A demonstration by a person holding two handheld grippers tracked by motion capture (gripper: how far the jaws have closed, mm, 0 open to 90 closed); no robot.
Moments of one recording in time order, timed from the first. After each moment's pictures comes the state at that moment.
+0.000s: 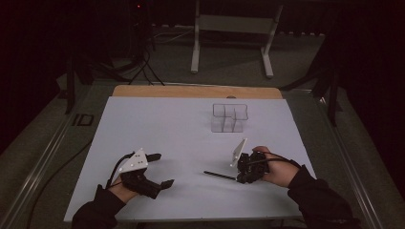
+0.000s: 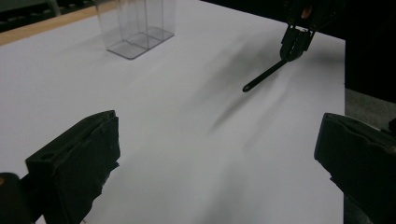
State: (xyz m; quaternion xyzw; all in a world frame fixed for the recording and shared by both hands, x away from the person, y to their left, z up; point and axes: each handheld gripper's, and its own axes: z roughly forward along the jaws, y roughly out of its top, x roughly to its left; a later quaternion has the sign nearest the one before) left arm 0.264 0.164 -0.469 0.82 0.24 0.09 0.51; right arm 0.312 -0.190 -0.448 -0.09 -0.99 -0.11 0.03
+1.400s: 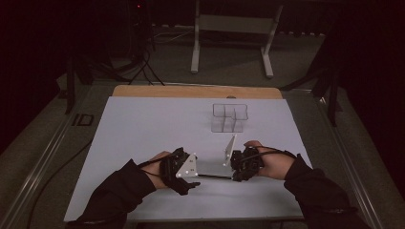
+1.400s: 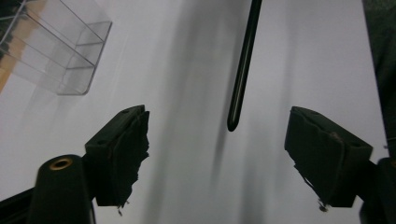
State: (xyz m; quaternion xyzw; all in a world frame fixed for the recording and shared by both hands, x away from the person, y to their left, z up) left arm 0.274 0.061 -0.443 0.94 0.01 0.17 0.31; right arm 0.314 -0.166 -0.425 -0.04 -0.99 -0.09 0.05
